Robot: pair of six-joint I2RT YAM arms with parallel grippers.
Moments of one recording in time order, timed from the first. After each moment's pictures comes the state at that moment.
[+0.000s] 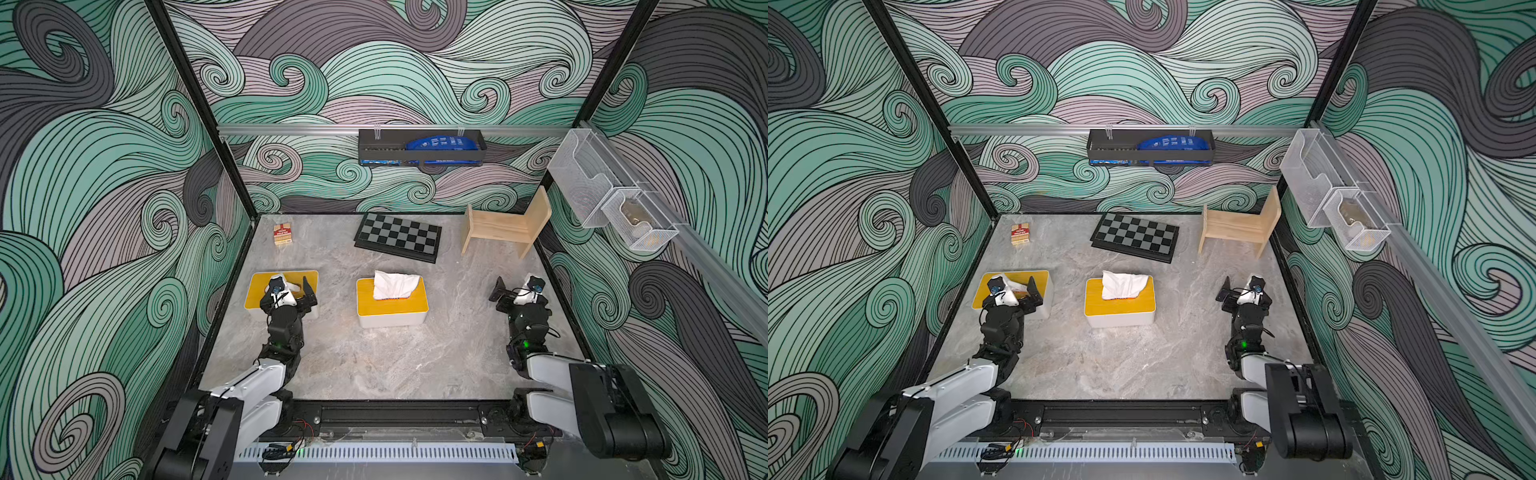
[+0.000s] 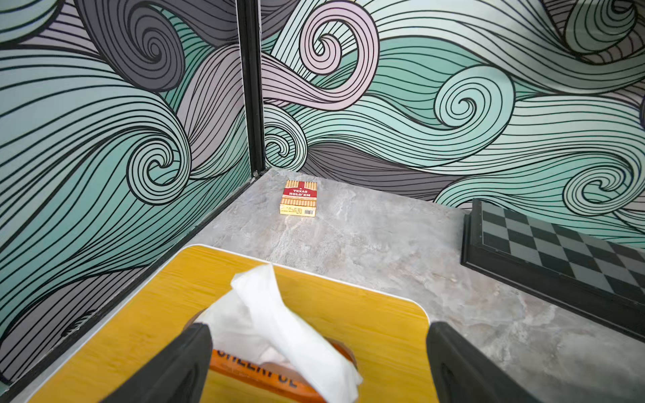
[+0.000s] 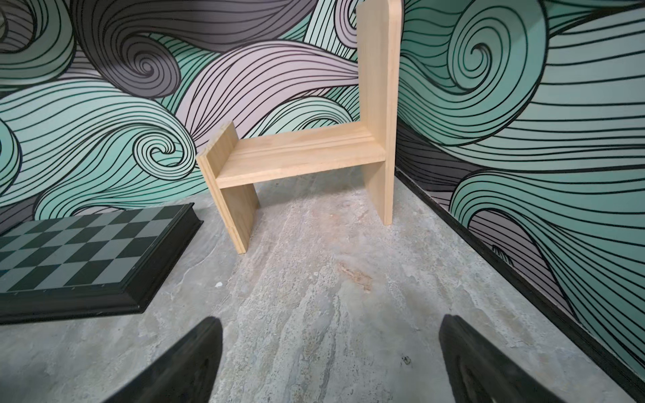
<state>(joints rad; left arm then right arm) -0.20 1.08 0.11 0.86 -0.50 -0.12 -0.02 1.27 0.11 1.00 0.24 0.15</state>
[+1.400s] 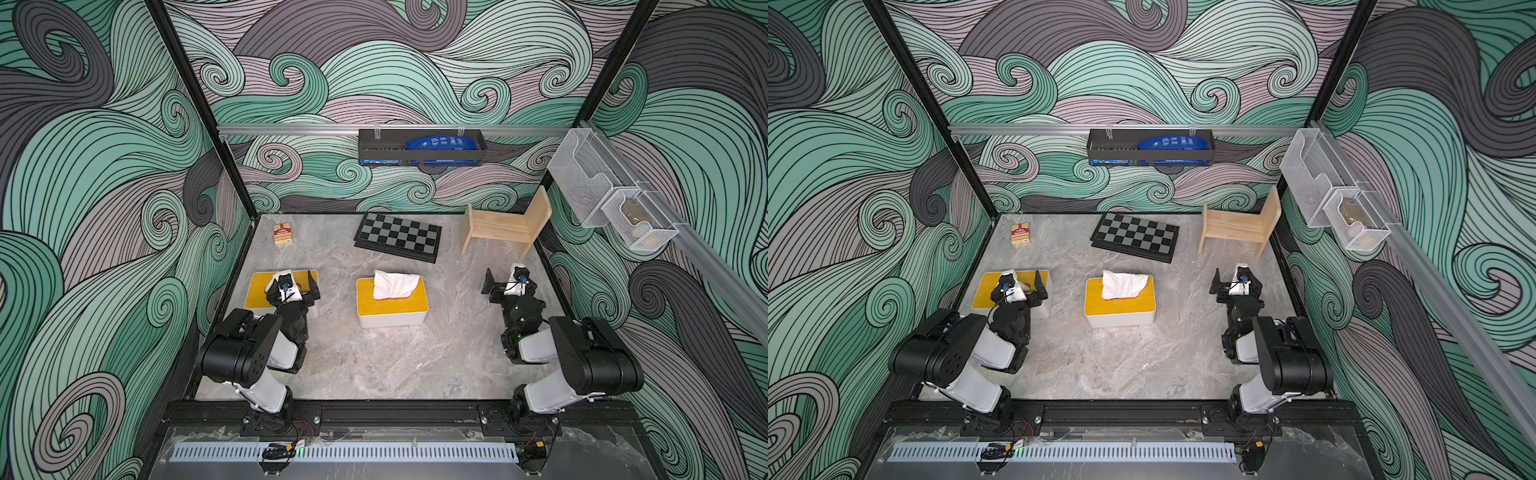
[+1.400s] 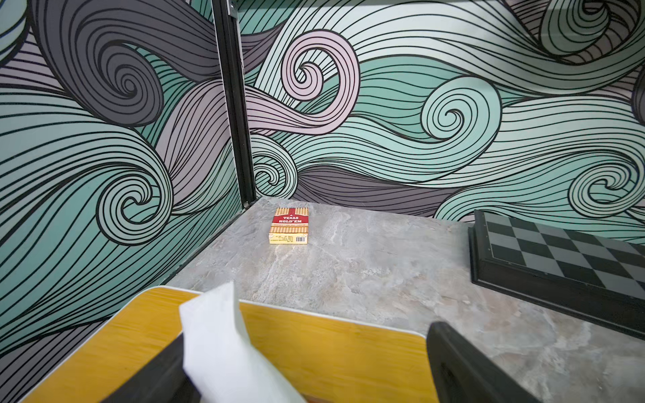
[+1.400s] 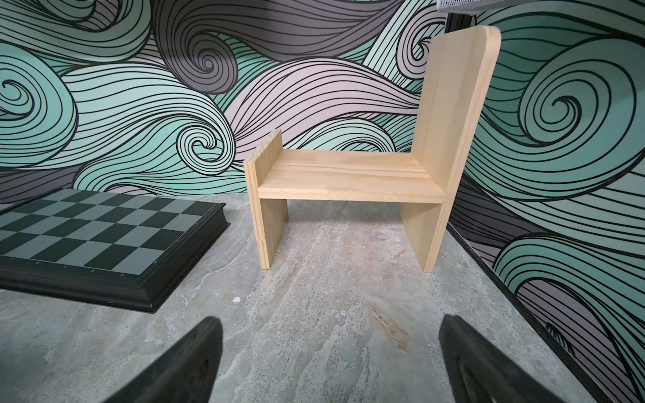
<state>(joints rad) -0.17 1.61 0.13 1.50 -0.44 0.01 -0.02 1.55 0.19 1.28 0.13 0.01</state>
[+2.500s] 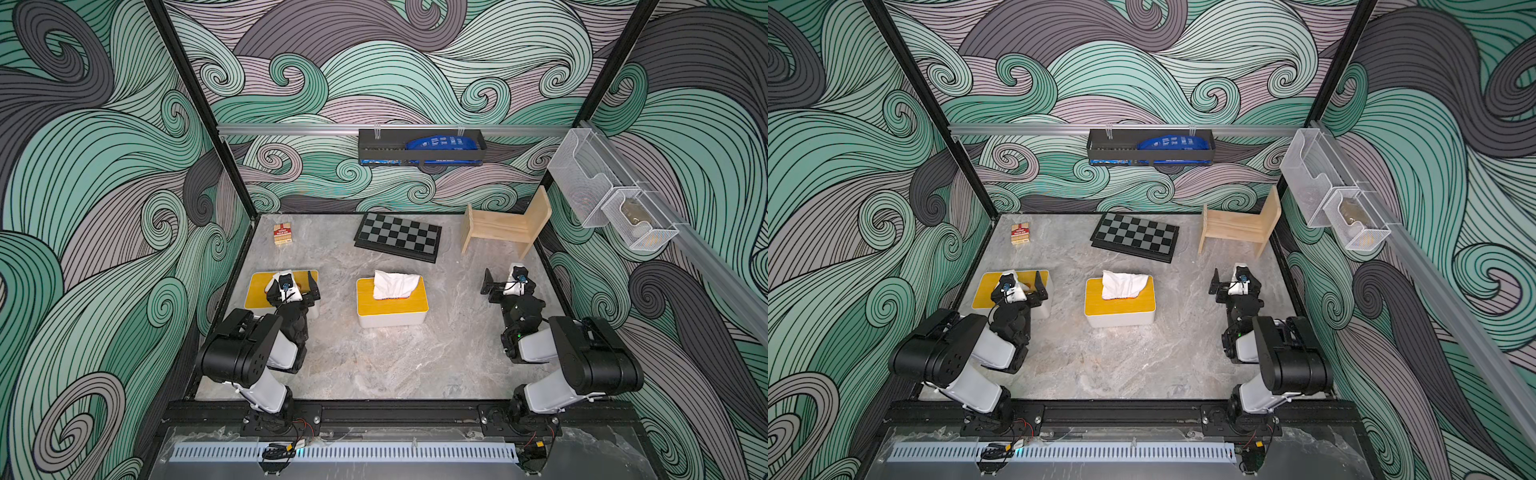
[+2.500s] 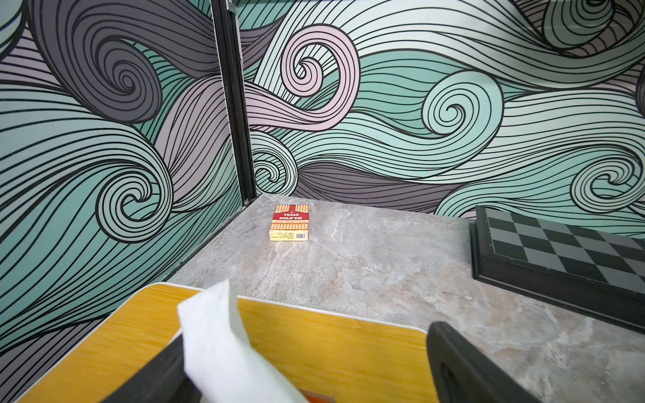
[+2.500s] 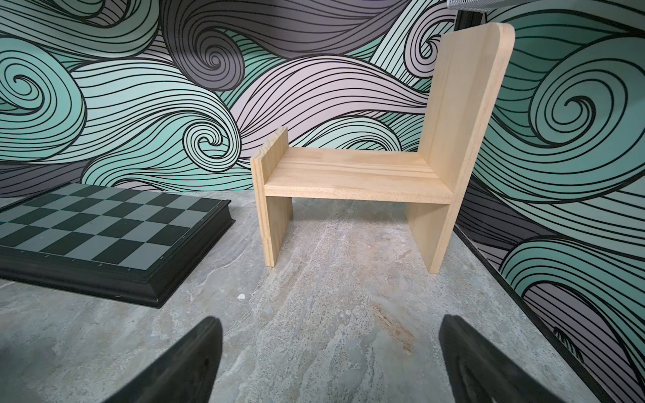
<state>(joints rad) -0.17 1.61 0.13 1.49 -0.44 0.01 -0.02 1.55 0.20 1.27 0.10 0.00</state>
